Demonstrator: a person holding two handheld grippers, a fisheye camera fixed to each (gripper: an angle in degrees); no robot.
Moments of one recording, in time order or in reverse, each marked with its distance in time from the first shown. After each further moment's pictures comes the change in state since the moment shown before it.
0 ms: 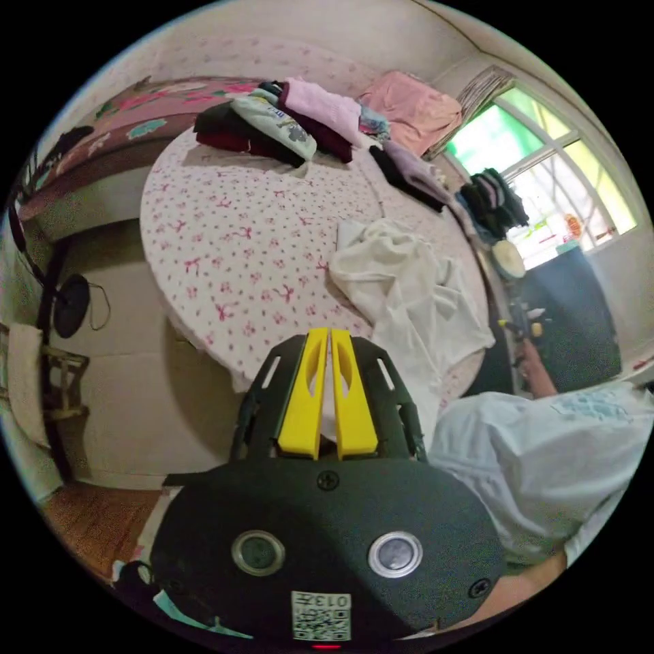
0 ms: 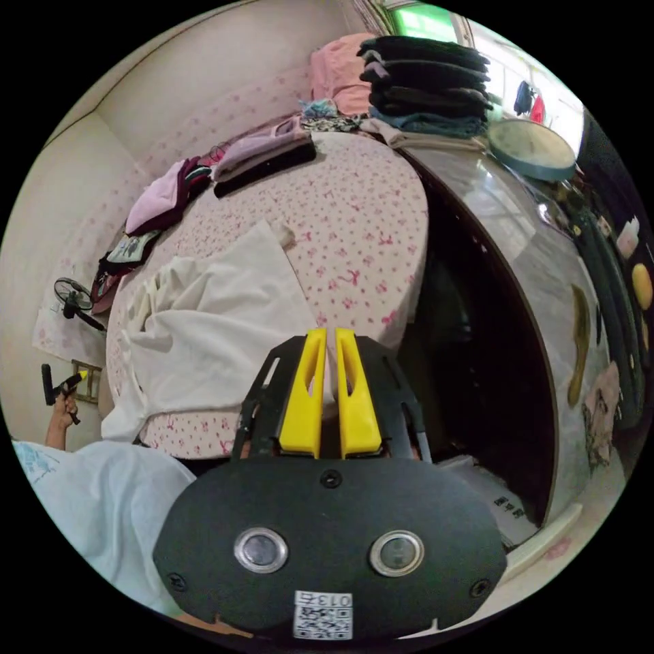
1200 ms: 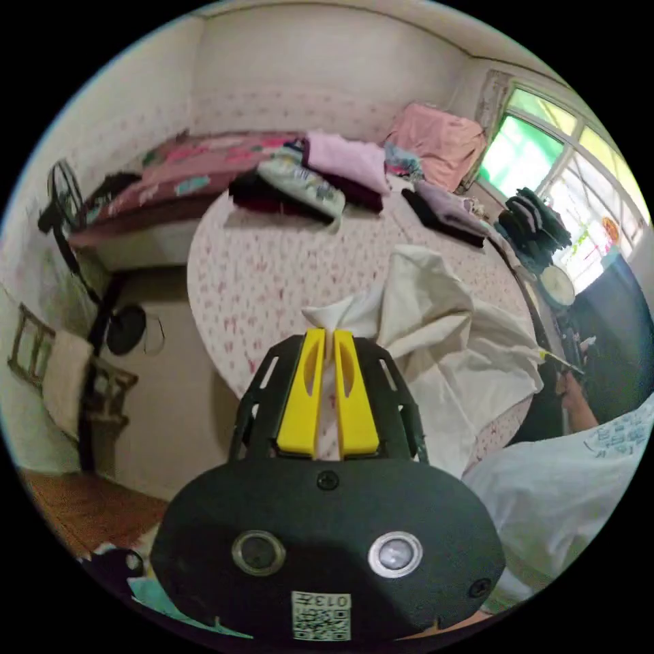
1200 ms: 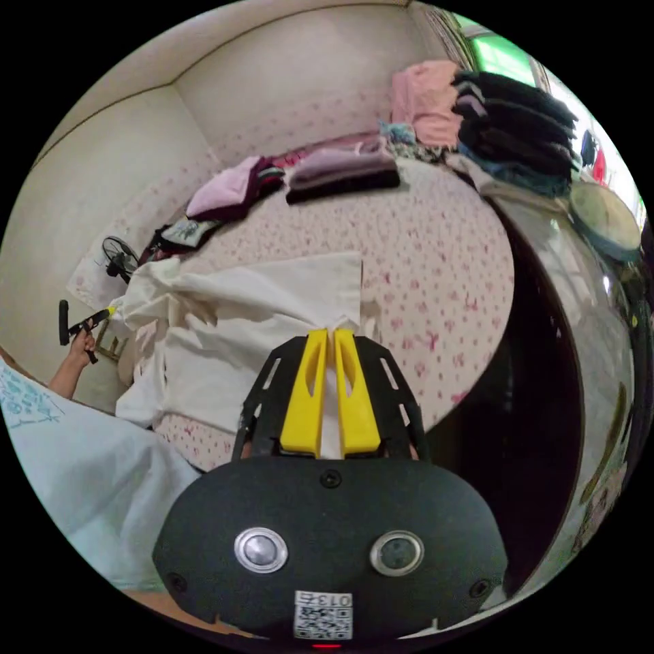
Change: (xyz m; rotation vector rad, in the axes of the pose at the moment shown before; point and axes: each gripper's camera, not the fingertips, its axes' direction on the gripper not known) left arm 0.093 -0.038 -0.019 0.218 -0.322 0.023; right arm -0.058 -0.068 0.016 0.061 -0.161 -0.227
